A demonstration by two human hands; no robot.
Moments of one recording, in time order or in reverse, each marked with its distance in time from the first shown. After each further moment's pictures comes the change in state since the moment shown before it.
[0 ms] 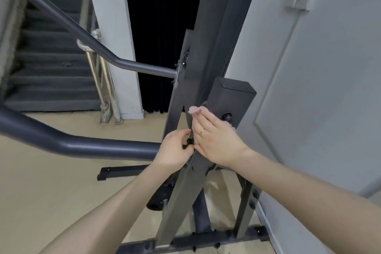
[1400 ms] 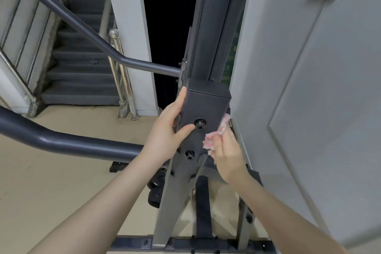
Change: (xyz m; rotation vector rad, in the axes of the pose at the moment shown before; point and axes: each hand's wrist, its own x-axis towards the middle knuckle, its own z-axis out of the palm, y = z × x) left_hand 0.029 0.061 0.017 -0.204 0.292 0.222; right_hand -0.047 0.012 0.050 2.132 0.164 0.732
